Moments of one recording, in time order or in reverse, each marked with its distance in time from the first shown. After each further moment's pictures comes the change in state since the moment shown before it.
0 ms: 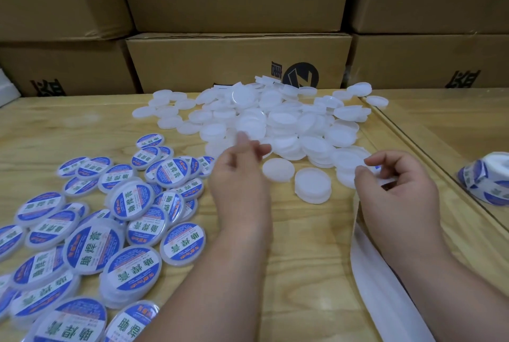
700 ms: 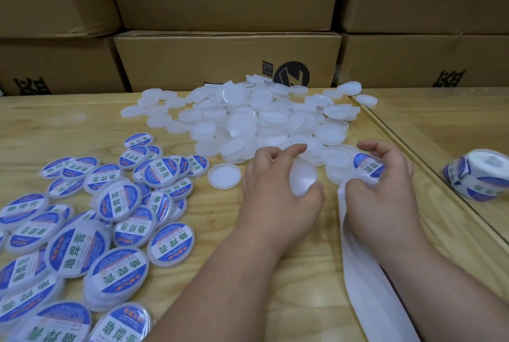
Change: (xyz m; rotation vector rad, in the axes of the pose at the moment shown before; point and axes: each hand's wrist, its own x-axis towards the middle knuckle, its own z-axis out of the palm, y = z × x) left_hand -0.019 -0.017 0.004 0.814 -0.592 0.392; right_hand 0.001 -0.003 0.002 -0.052 -0.062 -0.024
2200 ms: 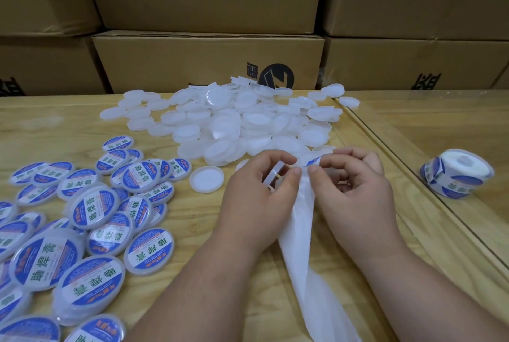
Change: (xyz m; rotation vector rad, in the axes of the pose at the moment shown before) left_hand -0.002 0.008 -0.004 -0.430 0.061 -0.045; right_hand -0.003 -0.003 0.002 0.086 -0.017 -0.107
